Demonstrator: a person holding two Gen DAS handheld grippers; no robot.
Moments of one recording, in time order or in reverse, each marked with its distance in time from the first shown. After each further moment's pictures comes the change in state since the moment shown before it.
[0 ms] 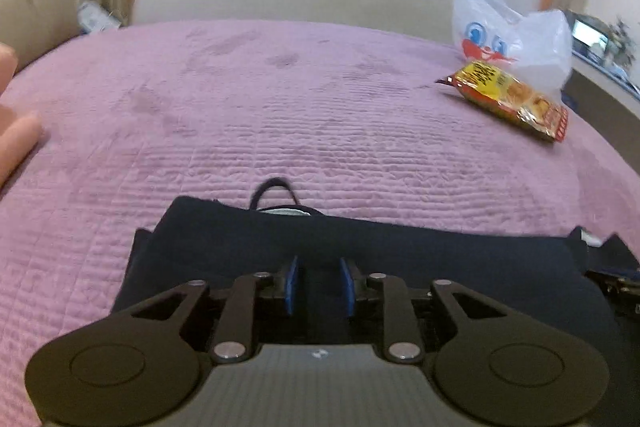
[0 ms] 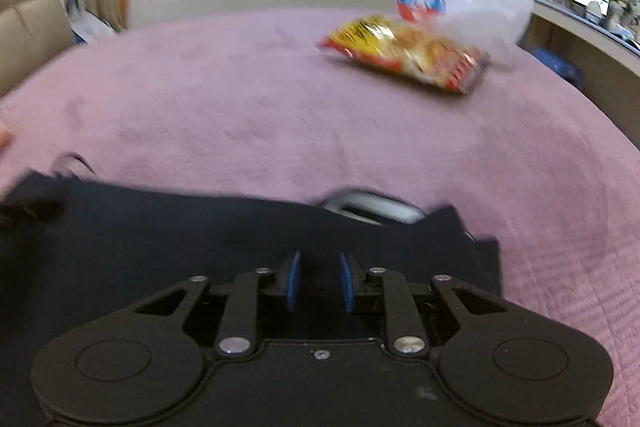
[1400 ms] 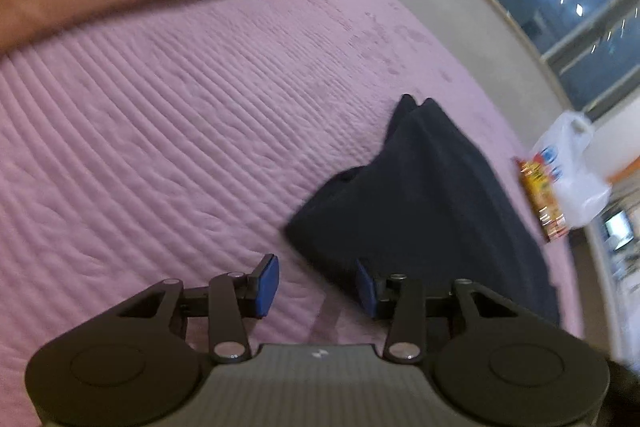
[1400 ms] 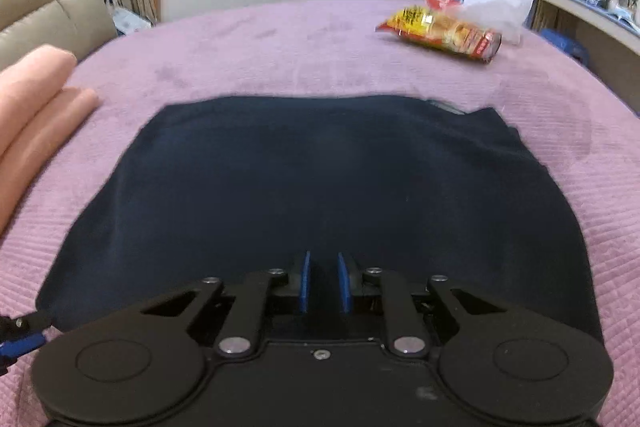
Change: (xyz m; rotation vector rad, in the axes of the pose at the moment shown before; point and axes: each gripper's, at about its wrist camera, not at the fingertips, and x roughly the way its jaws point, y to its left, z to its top) left arm -0.196 0.143 -0.194 -0.780 0.051 -0.060; right arm -0.145 0.101 -0.085 0.044 0.057 0.097
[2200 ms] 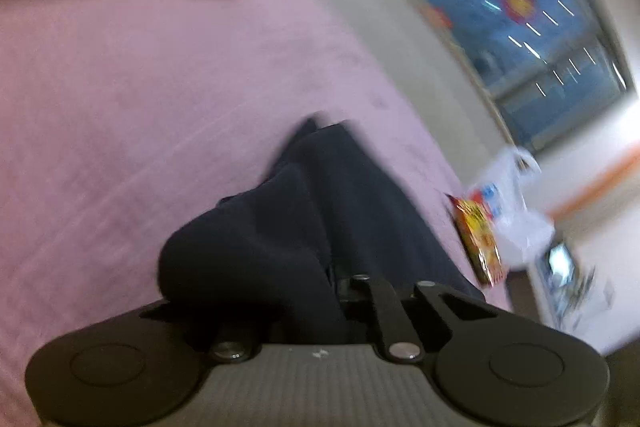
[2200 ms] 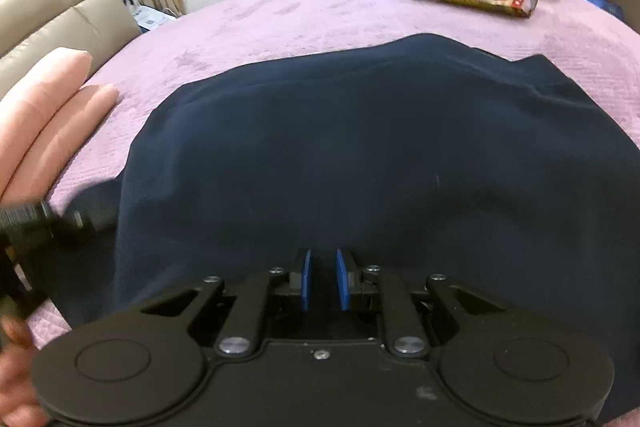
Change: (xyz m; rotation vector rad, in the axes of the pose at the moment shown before) left arm 0.069 -0.091 0.017 0.084 -0.129 -0.174; right arm 0.042 -0.012 -0.012 0.056 0.030 0.157
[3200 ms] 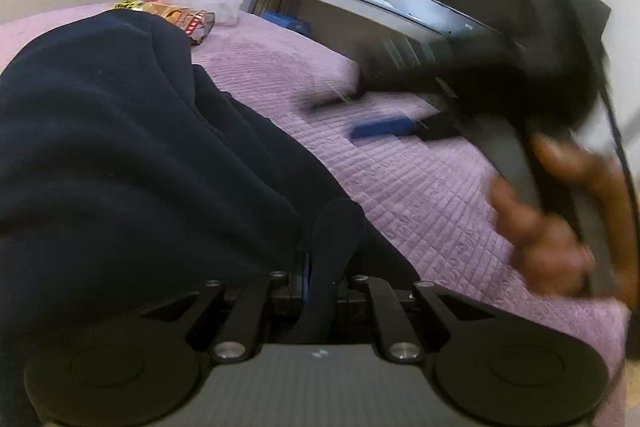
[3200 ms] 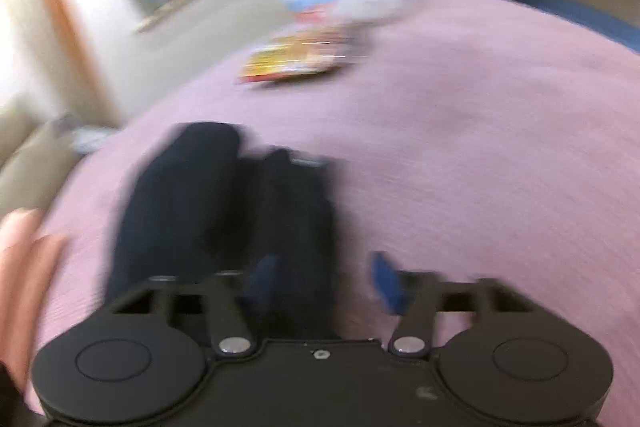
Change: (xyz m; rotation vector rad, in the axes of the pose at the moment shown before) left arm 0.063 -0.223 -0.186 0.900 0.504 -0.477; right arm -0.081 -0.222 0.055 0.271 -0.144 0.029
